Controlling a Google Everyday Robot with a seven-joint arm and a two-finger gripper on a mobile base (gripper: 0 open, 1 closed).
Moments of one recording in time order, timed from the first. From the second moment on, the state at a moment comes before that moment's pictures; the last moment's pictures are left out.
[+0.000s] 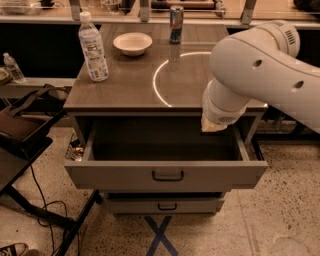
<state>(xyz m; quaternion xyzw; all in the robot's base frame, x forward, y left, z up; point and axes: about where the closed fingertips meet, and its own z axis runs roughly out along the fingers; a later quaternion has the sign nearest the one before) 0.539 -0.138 0.822 -0.70 0.69 -0.12 0.15</state>
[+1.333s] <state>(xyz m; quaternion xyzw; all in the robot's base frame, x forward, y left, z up) 0.560 -0.124 0.688 -0.70 0.69 -0.03 0.16</state>
